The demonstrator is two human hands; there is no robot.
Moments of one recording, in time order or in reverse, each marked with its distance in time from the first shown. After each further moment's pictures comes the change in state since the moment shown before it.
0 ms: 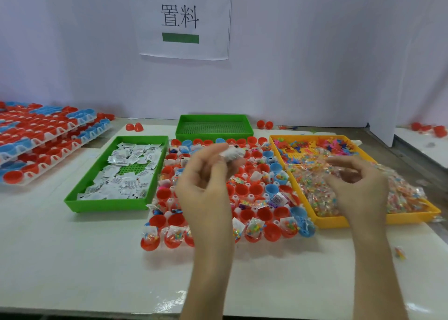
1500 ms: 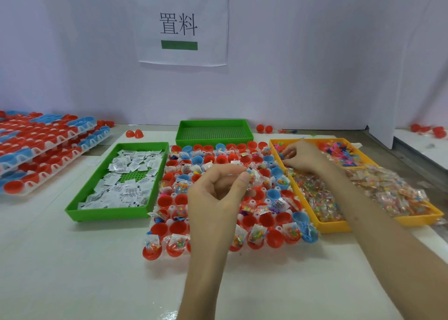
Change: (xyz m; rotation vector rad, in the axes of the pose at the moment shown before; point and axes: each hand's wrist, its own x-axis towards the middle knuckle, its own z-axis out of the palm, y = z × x) left_hand 0.006 -0.004 -0.014 0.242 -0.274 -0.082; right_hand 0.109 0.016 0.094 -0.635 -0.694 -0.082
